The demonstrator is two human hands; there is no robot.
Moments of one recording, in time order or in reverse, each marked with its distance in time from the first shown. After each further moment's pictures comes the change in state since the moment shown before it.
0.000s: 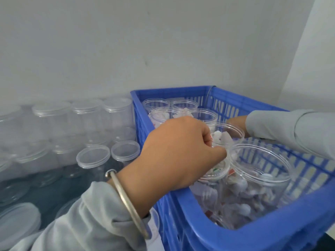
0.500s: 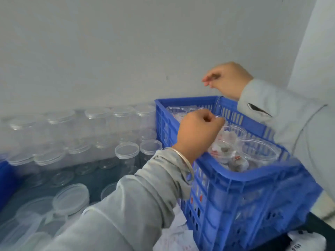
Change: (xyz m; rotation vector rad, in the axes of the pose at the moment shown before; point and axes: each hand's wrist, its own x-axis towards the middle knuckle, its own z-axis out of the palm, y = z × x) left_hand -0.008 0.003 -0.013 -0.586 0.209 -0.135; right_hand -0.107 -0.091 -0.145 0.686 0.802 -0.108
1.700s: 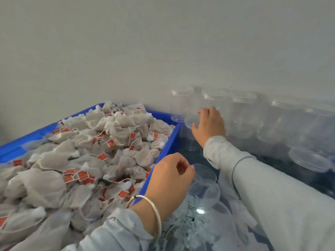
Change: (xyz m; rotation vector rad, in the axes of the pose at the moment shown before) left_hand -0.224 -0.185 -0.358 0.407 0.565 -0.440; right_hand -0.038 -0.373 0.402 0.049 -0.064 -0.301
